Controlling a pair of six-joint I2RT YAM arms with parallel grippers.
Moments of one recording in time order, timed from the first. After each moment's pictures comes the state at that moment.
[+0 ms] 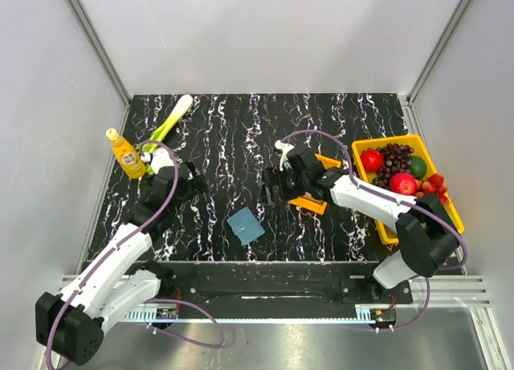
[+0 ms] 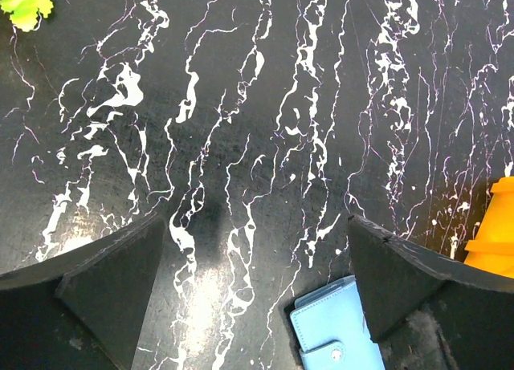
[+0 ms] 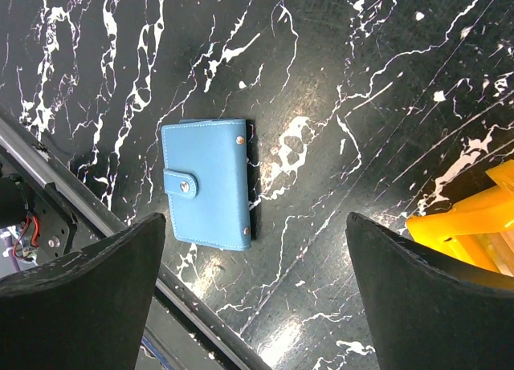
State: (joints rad) left arm -0.42 0.85 0.63 -0.35 -0.38 -0.62; right arm 0.70 1.53 0.99 -0.22 -0.26 0.43
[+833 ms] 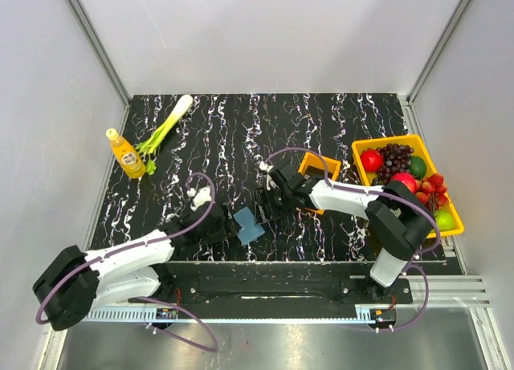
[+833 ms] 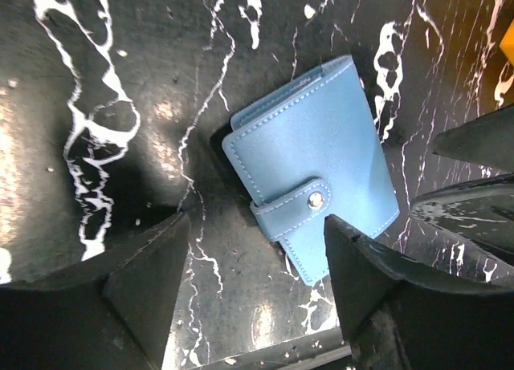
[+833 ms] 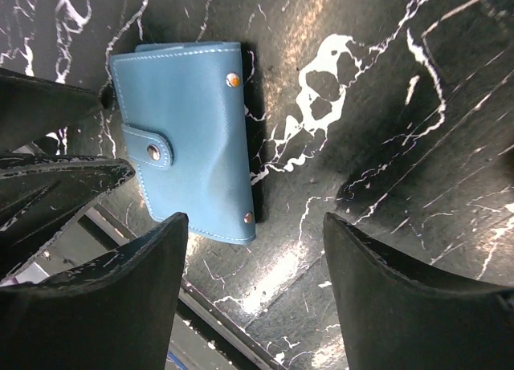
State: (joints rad) left arm -0.81 0.99 0.35 -0.21 -0.23 -0.98; right arm 0.80 1.70 0.99 -0.25 -0.28 0.46
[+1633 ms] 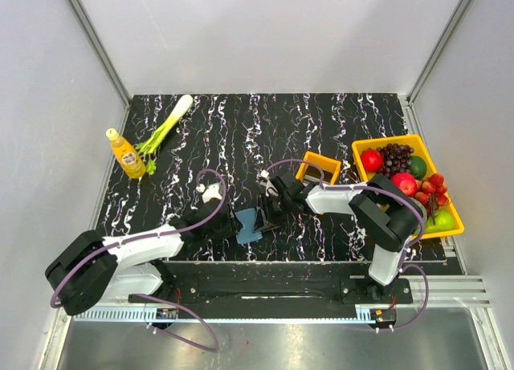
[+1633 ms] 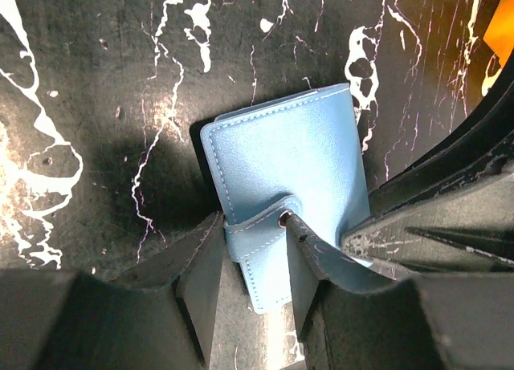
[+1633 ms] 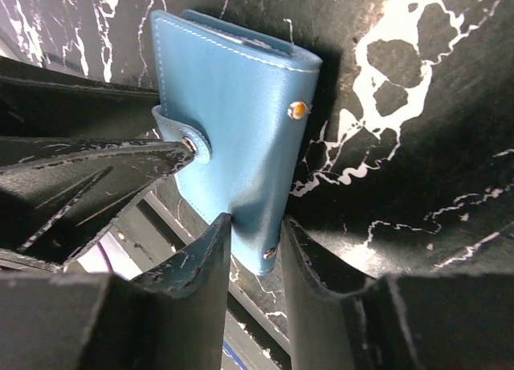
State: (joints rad) left arm -0.82 1.16 0.37 -0.02 -0.18 -0.93; right arm 0.80 1.81 0.91 -0.05 -0.49 0.67
